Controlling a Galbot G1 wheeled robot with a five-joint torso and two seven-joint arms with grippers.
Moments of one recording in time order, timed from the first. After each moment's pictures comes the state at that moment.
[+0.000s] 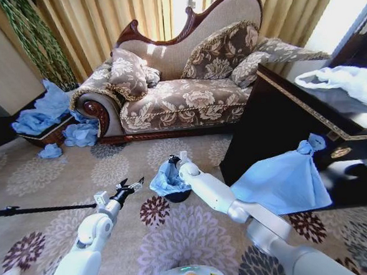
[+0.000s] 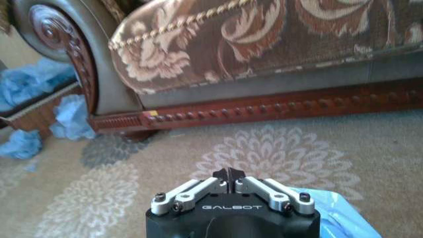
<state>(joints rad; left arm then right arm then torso) 1.34 -1.13 -0.65 -1.92 -0.65 0.38 0.07 -0.33 1.46 -0.41 1.13 0.96 -0.24 0.37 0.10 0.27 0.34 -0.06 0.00</state>
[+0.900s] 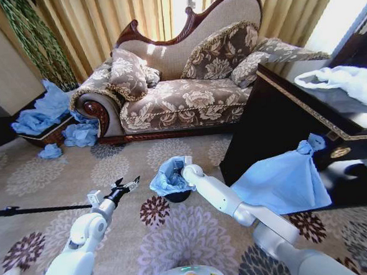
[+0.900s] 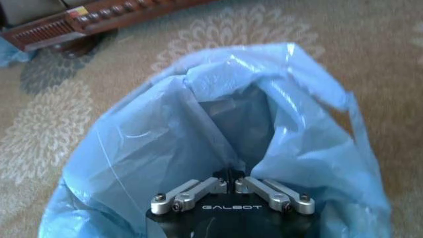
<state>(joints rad) 1.35 -1.10 -0.69 -1.95 -0.70 0.40 0.06 -0.33 1.52 -0.37 0.90 1.16 -0.49 0.42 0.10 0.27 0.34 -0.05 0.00</state>
